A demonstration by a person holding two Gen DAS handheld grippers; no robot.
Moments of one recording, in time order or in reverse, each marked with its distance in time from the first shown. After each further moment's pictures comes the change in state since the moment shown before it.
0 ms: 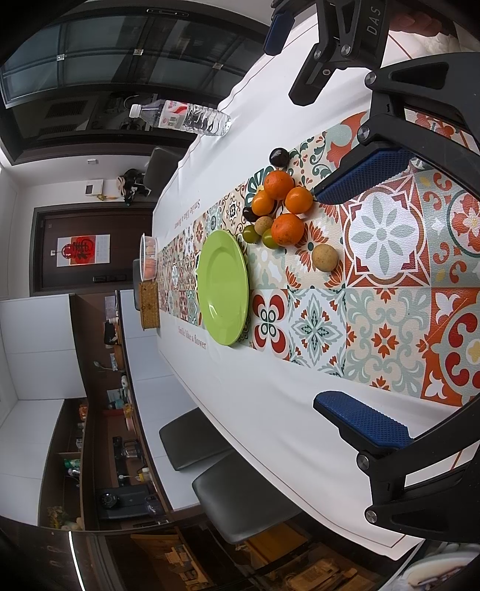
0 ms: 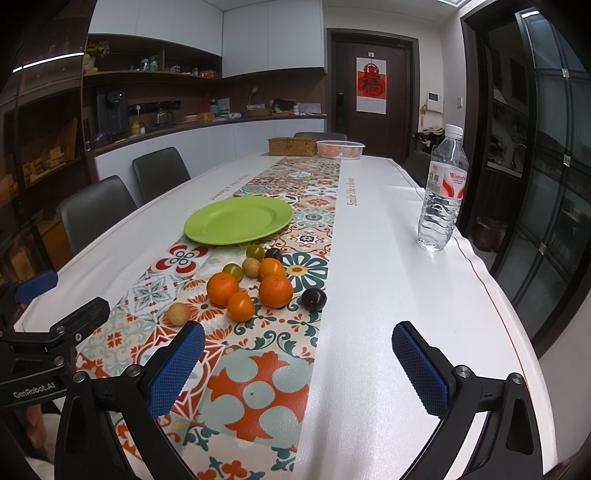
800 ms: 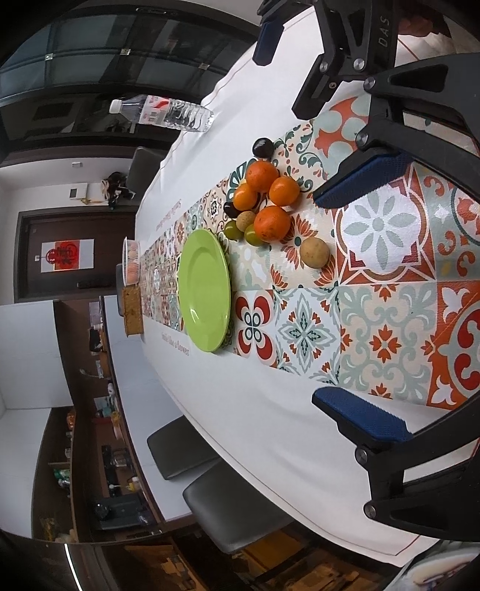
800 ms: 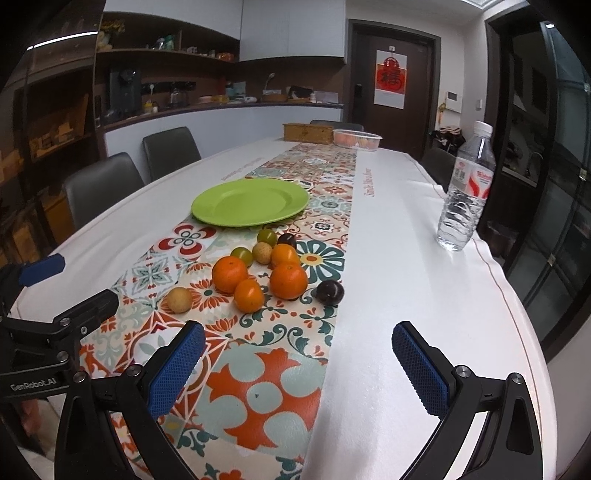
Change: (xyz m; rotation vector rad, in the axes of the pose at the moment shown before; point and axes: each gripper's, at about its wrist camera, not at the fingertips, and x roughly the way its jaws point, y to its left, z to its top) left arm 0.034 0.001 -0.005 0.025 0.057 -0.020; right arm 0.035 0.015 -0.001 -0.078 0.052 0.027
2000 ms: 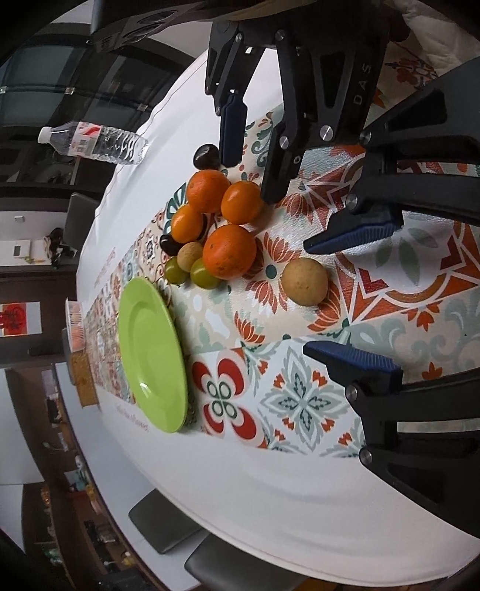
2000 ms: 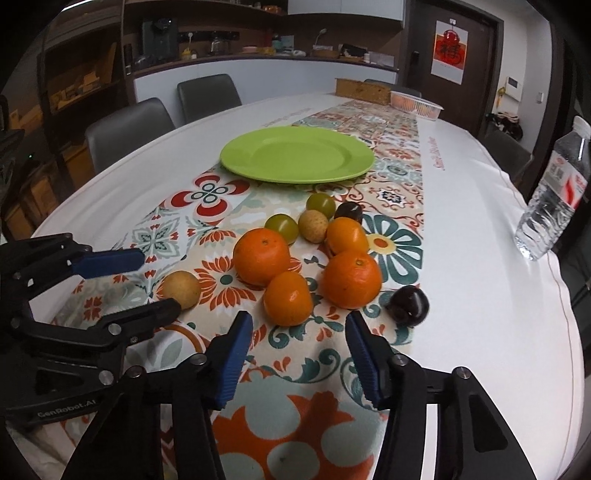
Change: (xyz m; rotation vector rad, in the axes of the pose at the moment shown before) left arm 0.084 -0.013 0.003 0.147 0.218 -0.217; right arm 0.089 0.030 0.012 -0.119 0.182 0.146
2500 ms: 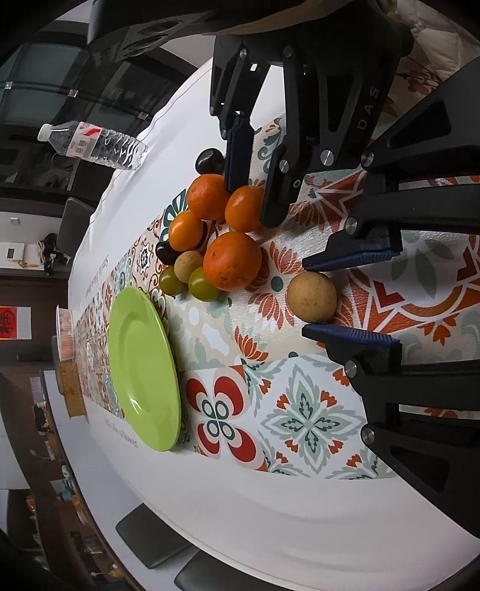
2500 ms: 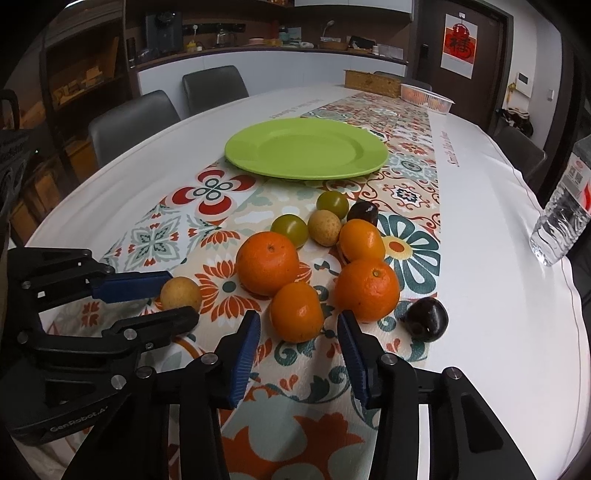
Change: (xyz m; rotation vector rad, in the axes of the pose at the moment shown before) left arm 0.012 0.003 0.008 -0.024 0.033 -0.059; right arm 0.013 0.002 0.010 -0.009 0.038 0.023
